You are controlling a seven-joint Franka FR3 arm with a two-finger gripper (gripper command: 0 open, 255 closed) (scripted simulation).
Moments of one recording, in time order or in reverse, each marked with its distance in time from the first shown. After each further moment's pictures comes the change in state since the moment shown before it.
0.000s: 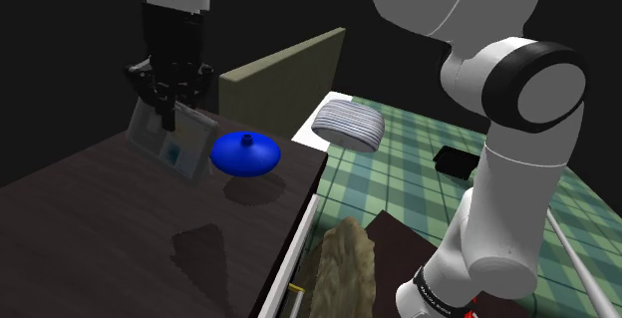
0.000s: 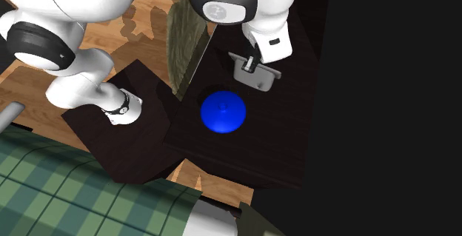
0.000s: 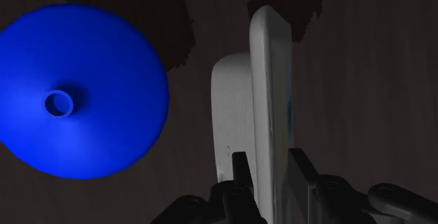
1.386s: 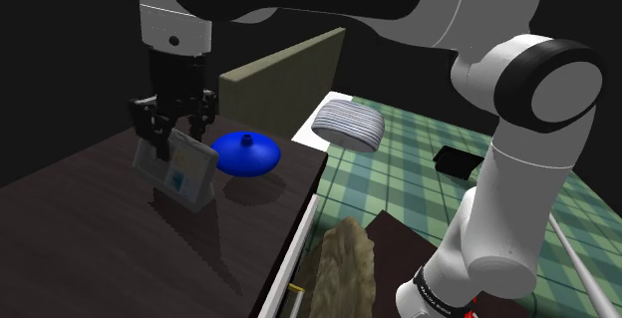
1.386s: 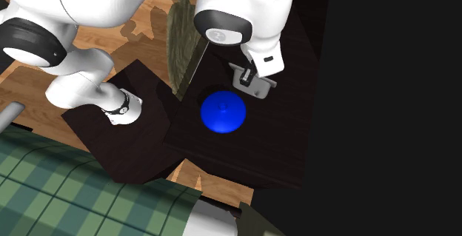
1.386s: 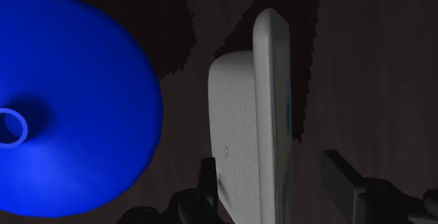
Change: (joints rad) arm -0.017 -0.048 -0.003 -0.208 0.020 0.162 -0.024
